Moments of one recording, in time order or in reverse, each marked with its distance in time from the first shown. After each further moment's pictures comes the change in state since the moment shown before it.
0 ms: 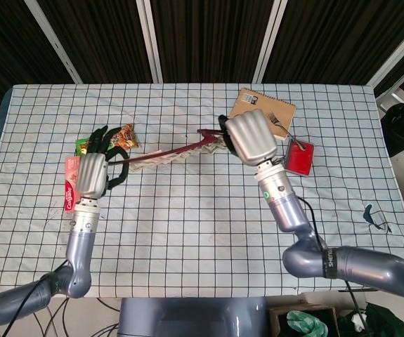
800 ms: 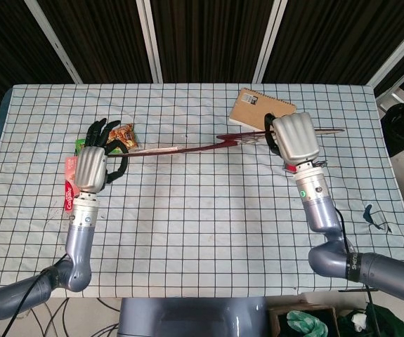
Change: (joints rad) left arm -0.032 0.006 -0.011 0.030 -0.019 -0.002 0.022; right arm -0.157 0.022 -0.034 0.102 -0.049 0.031 0.108
